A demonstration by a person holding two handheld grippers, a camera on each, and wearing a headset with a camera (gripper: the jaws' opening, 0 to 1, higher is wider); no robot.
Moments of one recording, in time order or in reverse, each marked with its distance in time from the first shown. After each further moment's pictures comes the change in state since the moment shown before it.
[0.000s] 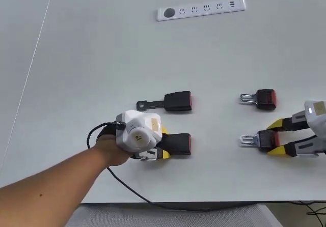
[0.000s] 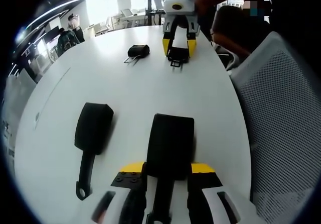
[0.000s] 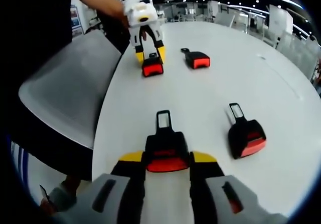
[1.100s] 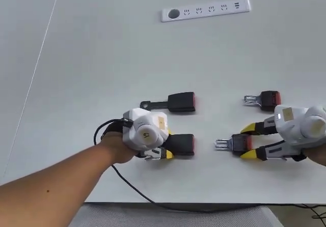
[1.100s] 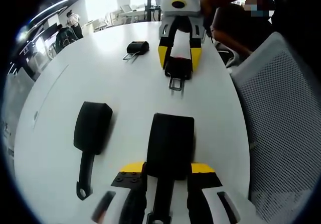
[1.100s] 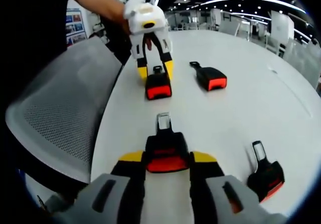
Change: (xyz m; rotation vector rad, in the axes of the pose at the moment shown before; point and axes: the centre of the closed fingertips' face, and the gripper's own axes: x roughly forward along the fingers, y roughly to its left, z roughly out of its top) left arm 0.000 0.001 0.001 -0.010 0.038 -0.012; right arm 0.049 0.011 0.053 -0.016 -0.079 0.025
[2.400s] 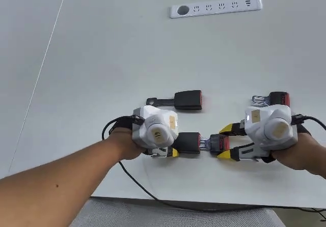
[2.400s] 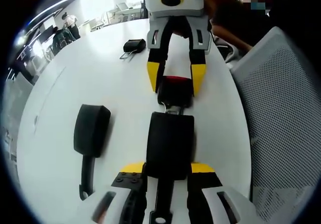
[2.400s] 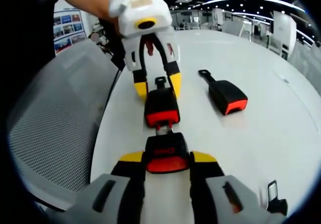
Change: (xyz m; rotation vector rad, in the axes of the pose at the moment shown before) left arm 0.001 0.000 0.000 0.033 0.037 0.008; right arm 0.045 0.005 0.034 -0.008 0.008 0.010
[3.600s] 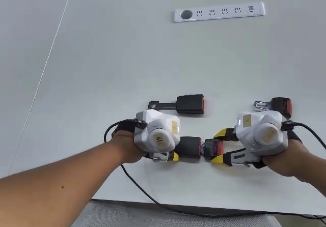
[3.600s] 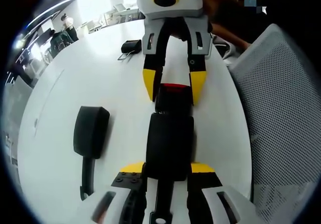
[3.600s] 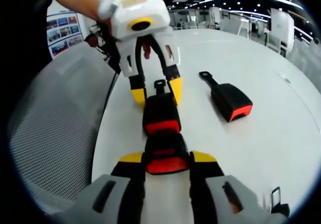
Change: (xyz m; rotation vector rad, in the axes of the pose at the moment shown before) left arm -0.001 -0.001 0.000 0.025 -0.003 -0.002; right arm 0.012 0.003 0.012 0.029 0.001 -0.007
